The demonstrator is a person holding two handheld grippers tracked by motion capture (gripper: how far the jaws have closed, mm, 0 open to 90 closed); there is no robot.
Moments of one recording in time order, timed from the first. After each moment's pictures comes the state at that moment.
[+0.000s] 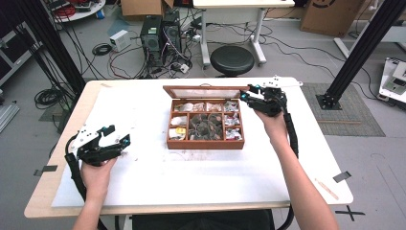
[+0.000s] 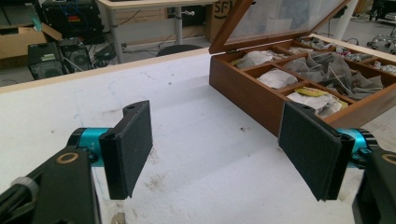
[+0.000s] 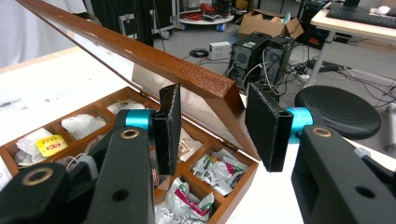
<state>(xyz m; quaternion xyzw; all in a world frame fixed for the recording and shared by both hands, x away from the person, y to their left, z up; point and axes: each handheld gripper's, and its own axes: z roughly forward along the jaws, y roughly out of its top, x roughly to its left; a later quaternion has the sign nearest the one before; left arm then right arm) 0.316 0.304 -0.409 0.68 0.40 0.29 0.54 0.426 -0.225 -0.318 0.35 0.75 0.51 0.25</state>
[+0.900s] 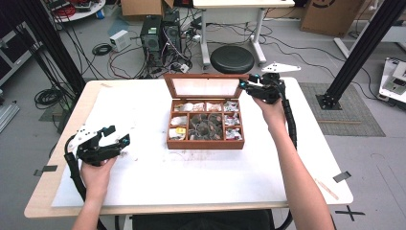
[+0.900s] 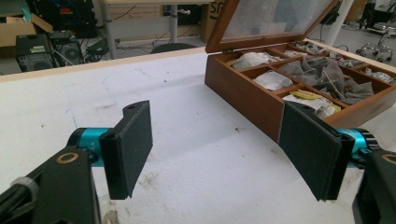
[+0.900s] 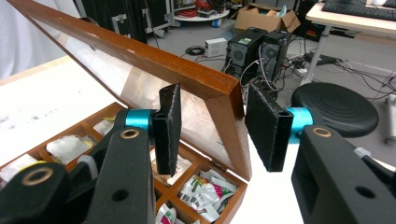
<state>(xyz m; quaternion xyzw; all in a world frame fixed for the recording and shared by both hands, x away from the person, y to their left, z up) 0.318 0.307 -0.411 0.68 0.41 0.27 0.55 0.455 -0.222 -0.298 0.37 0.74 0.50 0.24</state>
